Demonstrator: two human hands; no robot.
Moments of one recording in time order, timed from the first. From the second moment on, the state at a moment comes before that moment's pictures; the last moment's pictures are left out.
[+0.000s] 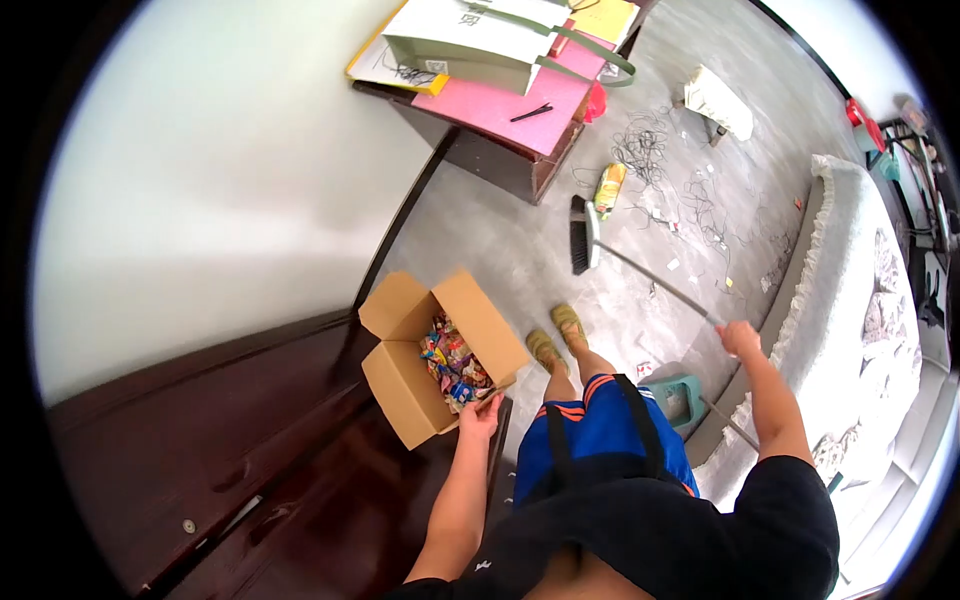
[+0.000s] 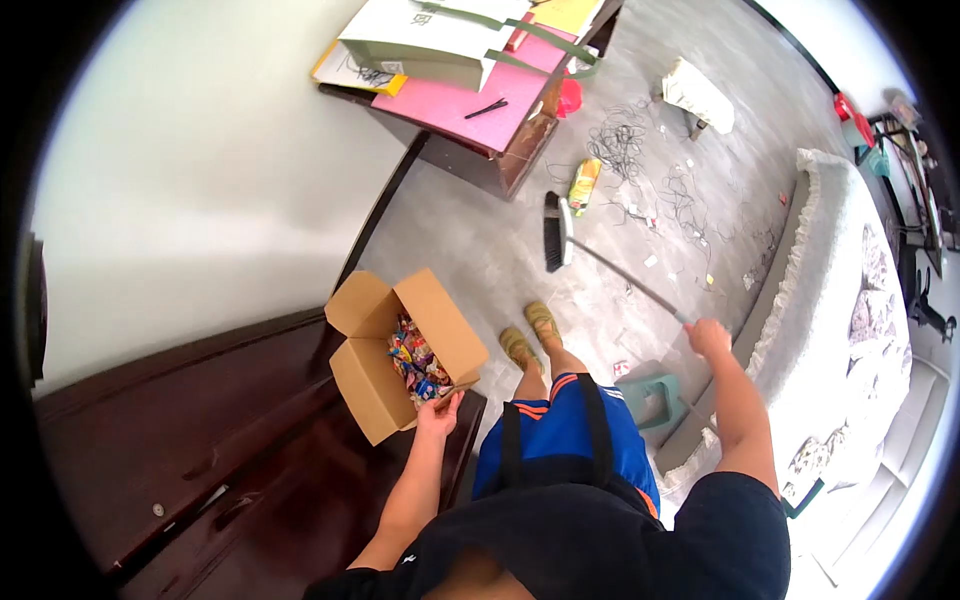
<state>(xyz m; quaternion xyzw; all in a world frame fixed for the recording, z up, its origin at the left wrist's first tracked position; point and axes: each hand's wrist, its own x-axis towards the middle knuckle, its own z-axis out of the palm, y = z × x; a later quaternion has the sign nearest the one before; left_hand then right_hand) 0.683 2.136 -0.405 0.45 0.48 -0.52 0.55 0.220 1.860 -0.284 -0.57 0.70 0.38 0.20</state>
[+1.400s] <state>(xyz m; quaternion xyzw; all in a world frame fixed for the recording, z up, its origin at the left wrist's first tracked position) 0.637 2.173 -0.513 0.38 0.33 -0.51 0.70 -0.042 2.036 -0.212 -0.75 0.62 0.23 0.08</state>
